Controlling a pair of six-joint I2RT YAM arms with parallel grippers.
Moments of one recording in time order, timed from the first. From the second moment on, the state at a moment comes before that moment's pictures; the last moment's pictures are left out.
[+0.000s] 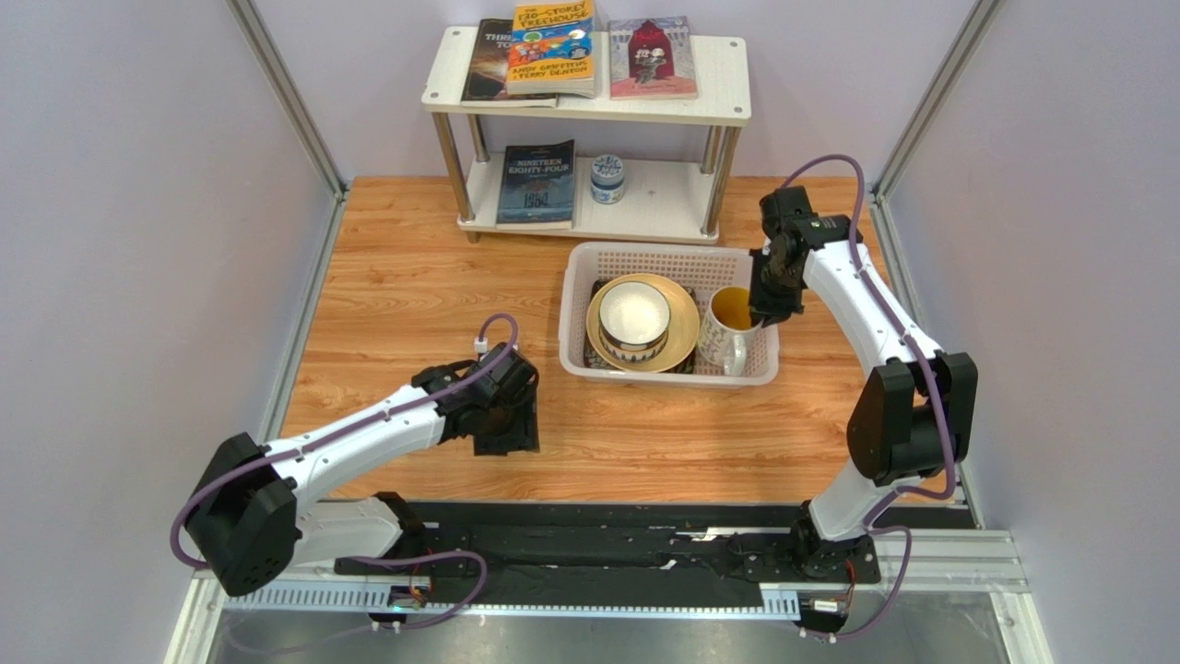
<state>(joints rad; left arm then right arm) -0.78 1.19 0.71 -0.71 -0.06 -0.83 0.18 1.66 1.48 -1.04 0.05 0.32</state>
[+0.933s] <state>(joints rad) -0.78 1.20 0.71 -0.71 -0.06 -0.83 0.19 1.67 1.41 -0.95 0.09 0.36</state>
